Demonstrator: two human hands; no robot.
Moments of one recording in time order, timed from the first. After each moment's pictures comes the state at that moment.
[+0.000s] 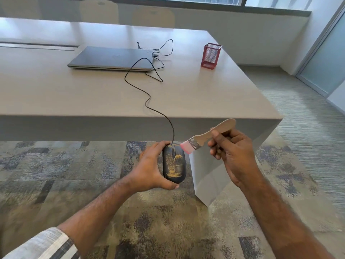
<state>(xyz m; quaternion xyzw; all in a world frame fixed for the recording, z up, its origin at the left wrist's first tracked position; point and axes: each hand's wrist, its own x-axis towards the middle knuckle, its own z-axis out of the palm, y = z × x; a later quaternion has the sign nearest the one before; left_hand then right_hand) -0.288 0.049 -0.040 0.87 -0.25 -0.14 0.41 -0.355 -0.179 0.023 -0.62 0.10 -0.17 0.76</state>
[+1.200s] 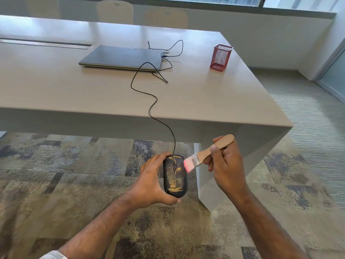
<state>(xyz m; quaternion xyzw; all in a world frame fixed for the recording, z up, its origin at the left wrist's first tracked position) -0.316 0.044 -0.068 0.86 -0.22 -0.12 0.44 -0.357 -0.172 -0.005 -0.77 0.05 -0.22 0.60</state>
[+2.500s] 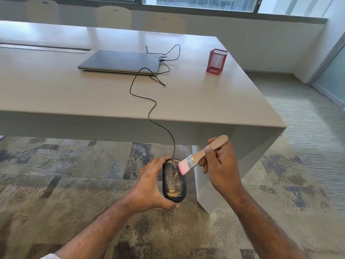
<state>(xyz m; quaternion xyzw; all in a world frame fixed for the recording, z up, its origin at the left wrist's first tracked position) -0.324 0.044 -0.067 0.85 -0.24 -0.13 0.45 -0.361 -0.168 -0.002 -0.79 0.05 -0.21 0.57</state>
